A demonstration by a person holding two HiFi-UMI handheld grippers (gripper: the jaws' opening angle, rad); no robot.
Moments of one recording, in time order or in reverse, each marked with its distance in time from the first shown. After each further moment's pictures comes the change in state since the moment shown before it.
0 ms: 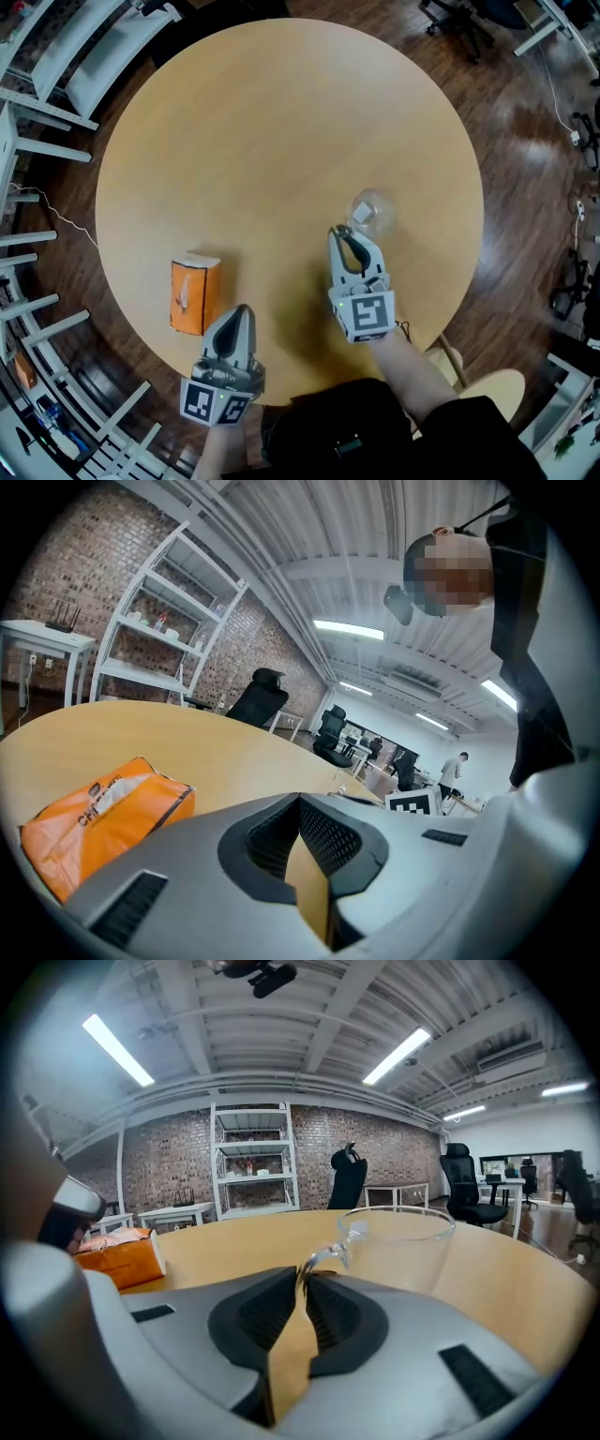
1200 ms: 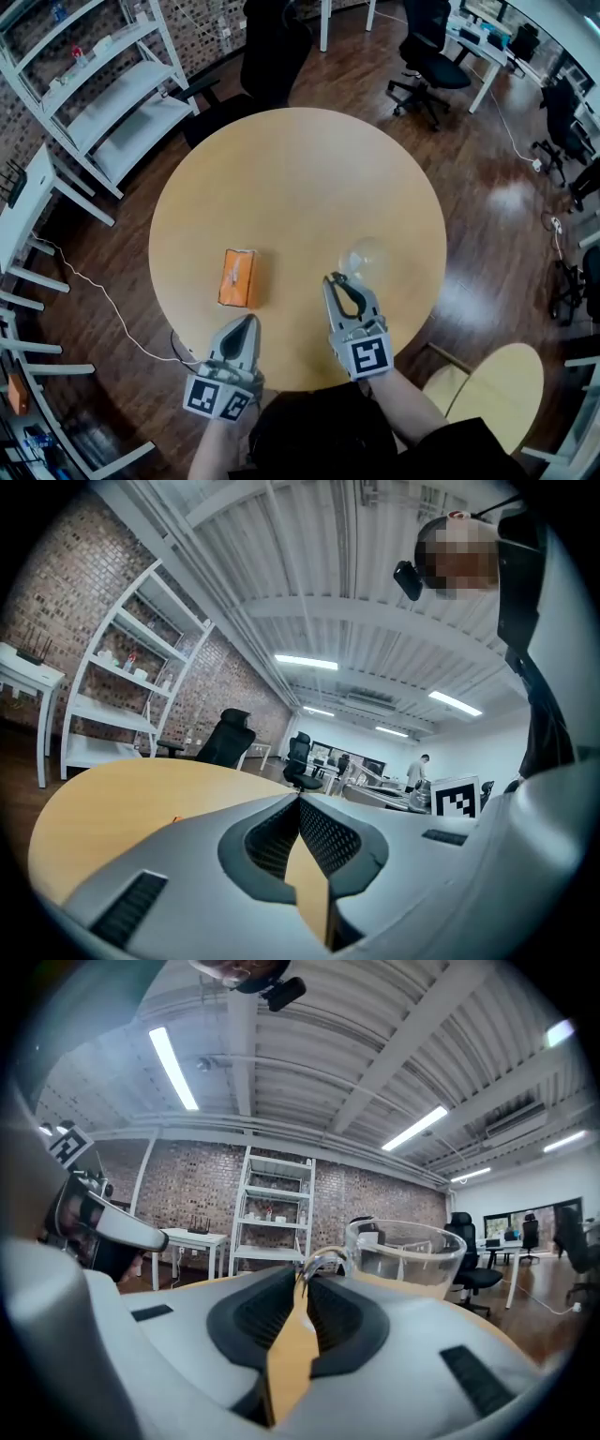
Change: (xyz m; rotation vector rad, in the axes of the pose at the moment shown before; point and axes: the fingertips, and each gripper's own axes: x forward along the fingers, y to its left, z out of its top) left arm -0.151 -0.034 0.066 0.146 -0.147 -0.215; right arm -0.176 0.148 0.099 -0.152 -0.282 -0.023
